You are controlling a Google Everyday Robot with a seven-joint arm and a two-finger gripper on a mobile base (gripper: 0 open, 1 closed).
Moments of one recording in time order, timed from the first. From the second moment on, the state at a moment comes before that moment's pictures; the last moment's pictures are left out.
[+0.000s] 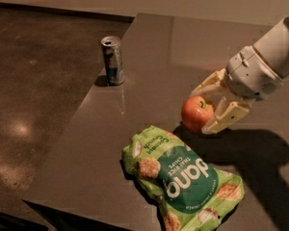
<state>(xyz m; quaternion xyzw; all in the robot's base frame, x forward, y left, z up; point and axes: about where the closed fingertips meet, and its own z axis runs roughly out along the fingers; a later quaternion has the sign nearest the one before) 0.443 -0.146 0.898 -0.72 0.63 0.19 0.23</state>
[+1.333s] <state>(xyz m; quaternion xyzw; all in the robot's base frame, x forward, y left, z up) 0.430 -0.143 0.856 -0.82 0.54 0.12 0.16</state>
